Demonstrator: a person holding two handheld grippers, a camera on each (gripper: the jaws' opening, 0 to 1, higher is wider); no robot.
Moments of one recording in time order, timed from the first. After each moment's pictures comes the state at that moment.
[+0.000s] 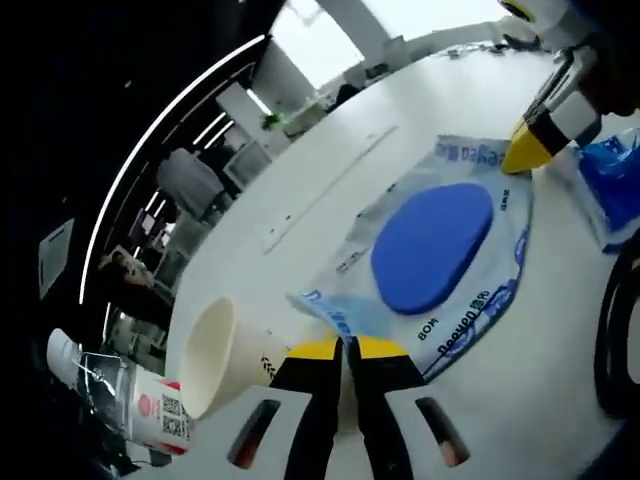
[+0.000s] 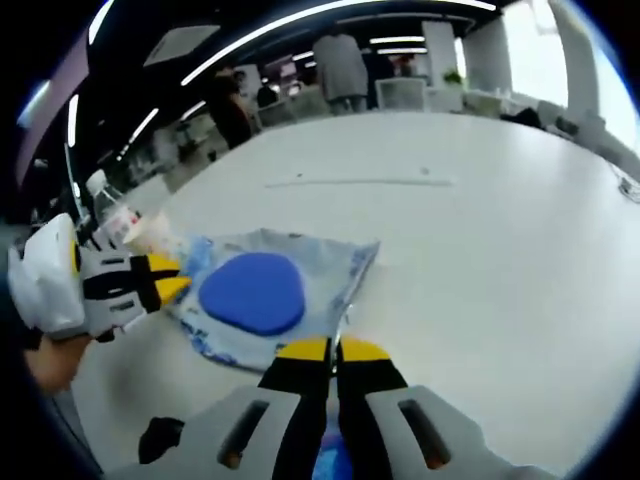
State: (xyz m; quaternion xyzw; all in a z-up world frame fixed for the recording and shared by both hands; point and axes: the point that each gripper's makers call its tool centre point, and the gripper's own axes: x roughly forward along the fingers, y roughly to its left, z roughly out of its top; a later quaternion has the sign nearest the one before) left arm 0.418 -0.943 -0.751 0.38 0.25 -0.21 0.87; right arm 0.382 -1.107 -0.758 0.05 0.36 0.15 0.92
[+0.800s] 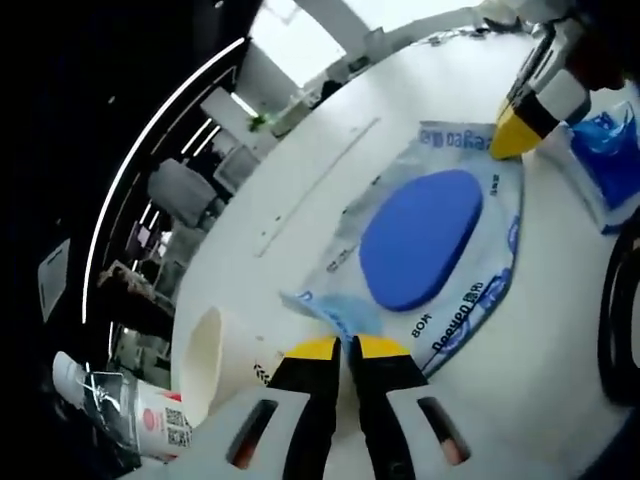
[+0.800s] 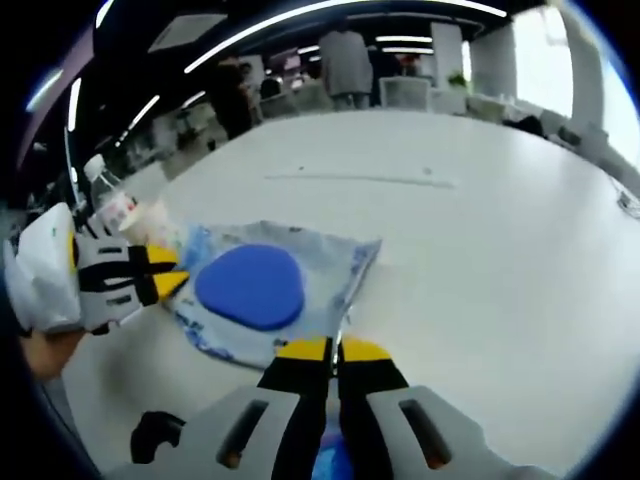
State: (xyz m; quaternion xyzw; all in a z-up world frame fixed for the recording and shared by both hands) left arm 0.422 -0.945 -0.753 0.40 0.25 -0.22 0.85; right arm 0.382 -1.107 -0.760 0.02 0.37 0.14 0.92
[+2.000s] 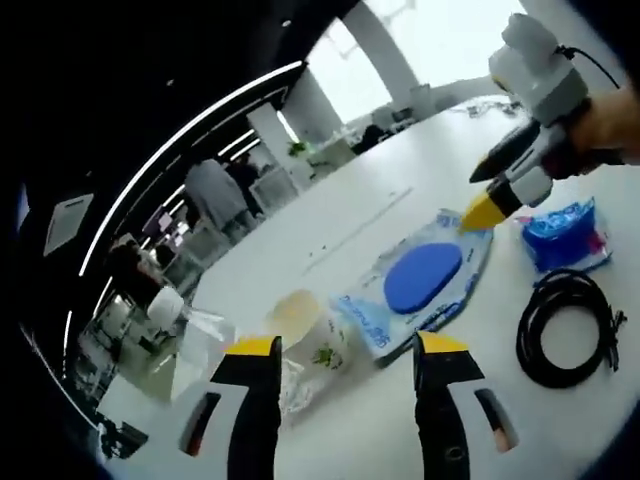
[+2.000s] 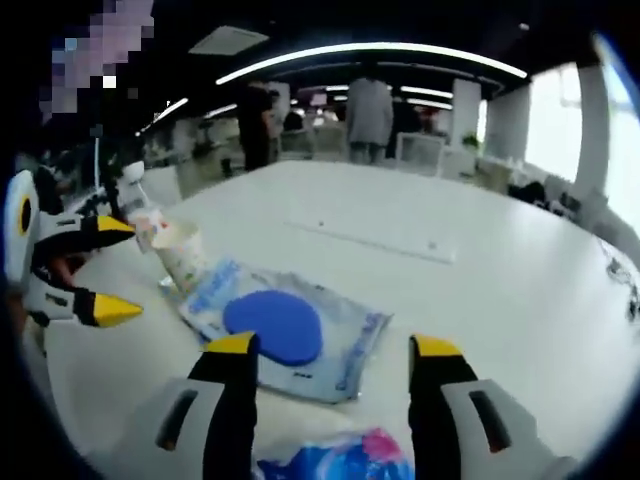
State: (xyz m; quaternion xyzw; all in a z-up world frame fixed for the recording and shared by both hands) left arm 0.353 -0.902 -0.665 0.28 0.19 -0.20 0.92; right arm 0.374 -1.097 -0.689 -0.05 0.26 0.16 0.95
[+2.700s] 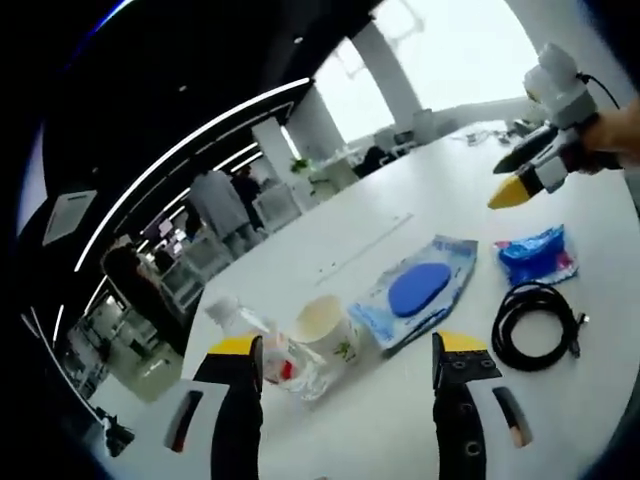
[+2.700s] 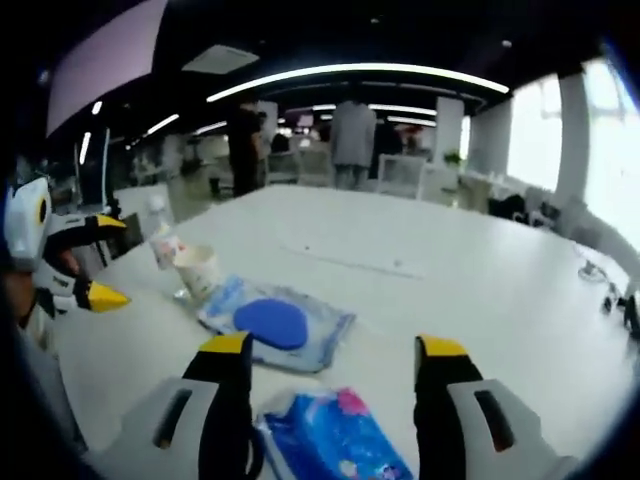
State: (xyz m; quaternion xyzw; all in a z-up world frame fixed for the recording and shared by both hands) left arm 0.325 -0.889 -0.627 0.26 0.15 -0.24 0.92; right arm 0.316 -1.133 -0.641 -0.03 0.22 0.12 0.97
